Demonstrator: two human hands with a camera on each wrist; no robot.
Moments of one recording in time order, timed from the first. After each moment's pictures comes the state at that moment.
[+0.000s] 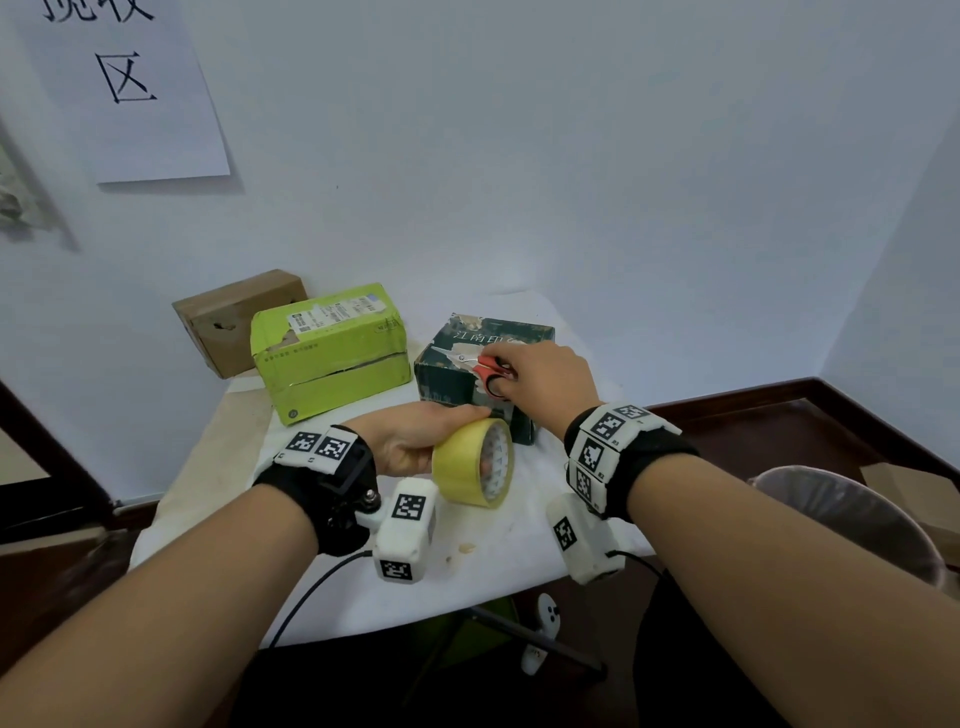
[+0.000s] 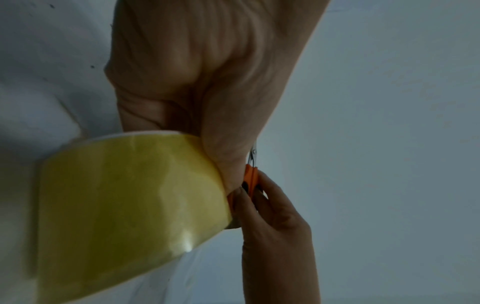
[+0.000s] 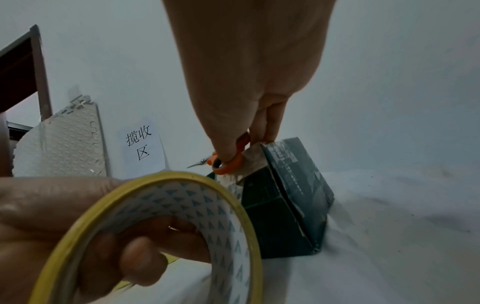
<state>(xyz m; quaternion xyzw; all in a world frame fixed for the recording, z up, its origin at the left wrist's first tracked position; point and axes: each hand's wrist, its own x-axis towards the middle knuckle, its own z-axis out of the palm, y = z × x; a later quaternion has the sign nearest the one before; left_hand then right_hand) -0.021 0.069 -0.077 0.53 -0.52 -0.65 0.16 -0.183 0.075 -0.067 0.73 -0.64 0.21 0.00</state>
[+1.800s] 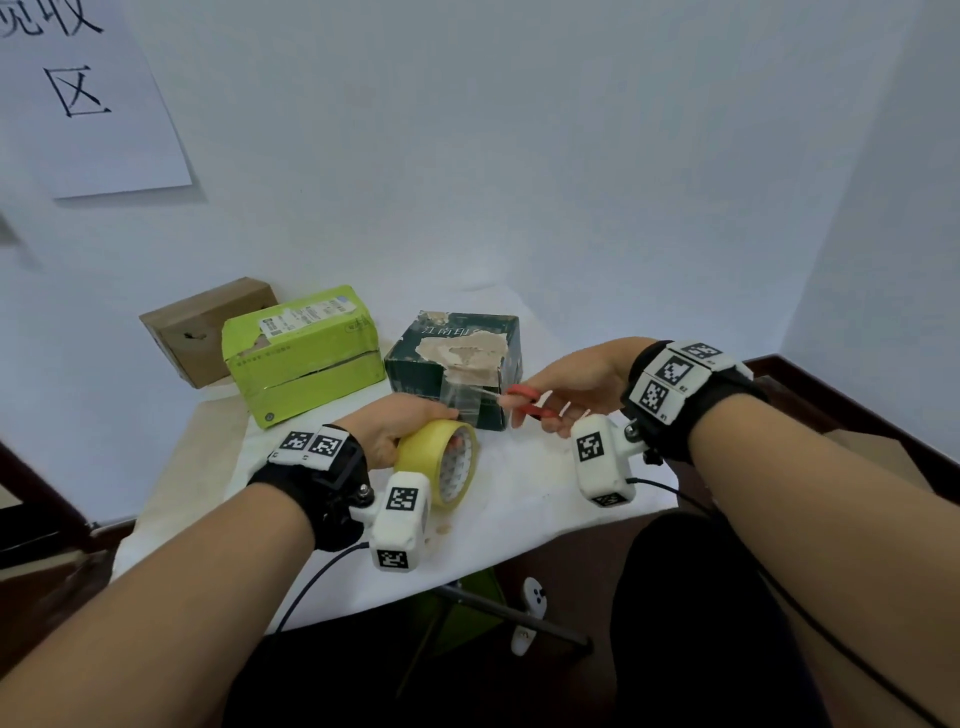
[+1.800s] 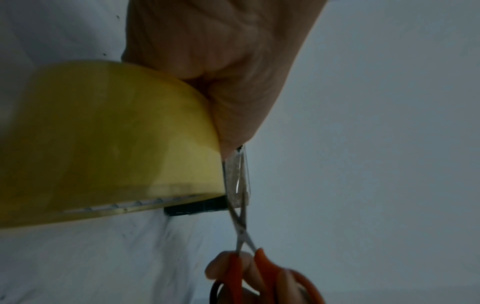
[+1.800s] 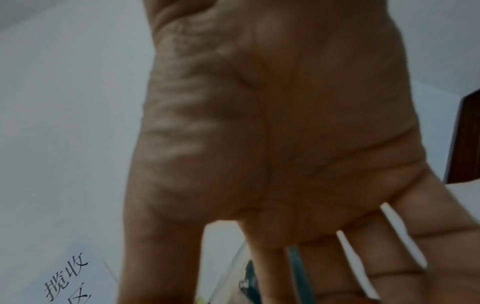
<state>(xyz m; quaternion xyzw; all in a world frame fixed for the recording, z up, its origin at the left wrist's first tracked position) -0.030 0.075 -0.077 0.61 -0.49 -0.59 0.20 -0.250 0.097 -0.043 0.58 -0.60 0.03 -0.55</state>
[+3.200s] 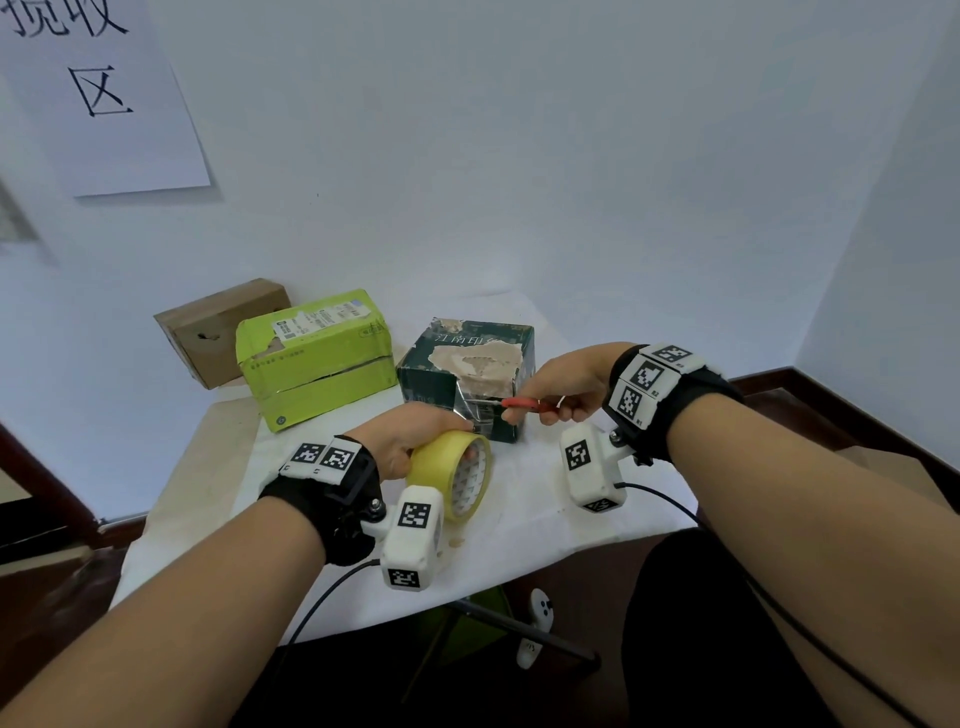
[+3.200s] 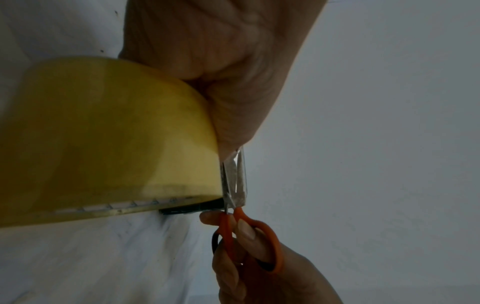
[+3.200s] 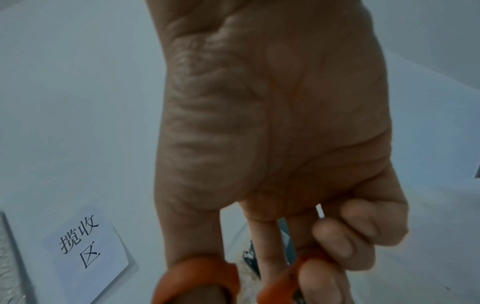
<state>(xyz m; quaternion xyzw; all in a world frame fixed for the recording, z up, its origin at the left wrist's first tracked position) -0.029 0.079 -0.074 0.61 -0.50 -0.59 0.20 -0.226 0.071 -0.040 0.60 -0.64 -0.02 -0.48</state>
